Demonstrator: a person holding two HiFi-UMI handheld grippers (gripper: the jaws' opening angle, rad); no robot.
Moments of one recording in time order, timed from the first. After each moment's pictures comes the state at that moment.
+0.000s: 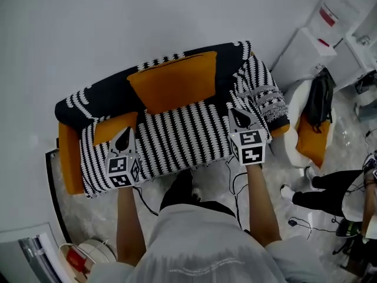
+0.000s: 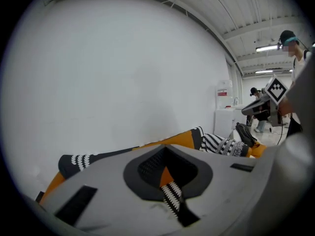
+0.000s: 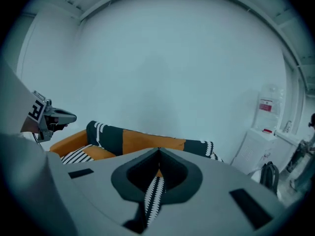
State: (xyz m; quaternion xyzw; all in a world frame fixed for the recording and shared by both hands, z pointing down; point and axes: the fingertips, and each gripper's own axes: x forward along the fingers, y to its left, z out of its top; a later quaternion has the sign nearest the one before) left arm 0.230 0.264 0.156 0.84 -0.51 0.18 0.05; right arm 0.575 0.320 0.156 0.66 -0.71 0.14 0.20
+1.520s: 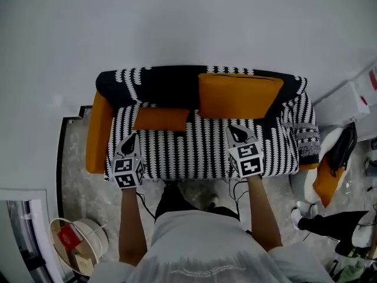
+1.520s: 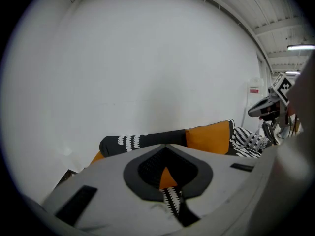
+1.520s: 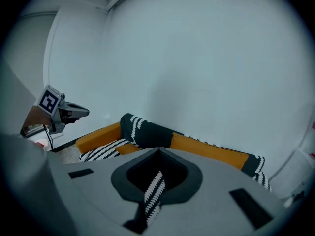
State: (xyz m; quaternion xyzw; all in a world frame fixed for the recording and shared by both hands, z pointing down) left arm -0.070 0.242 0.190 0.76 -0.61 0.20 0.13; right arm 0.267 0.230 0.184 0.50 -0.80 0.13 0.29
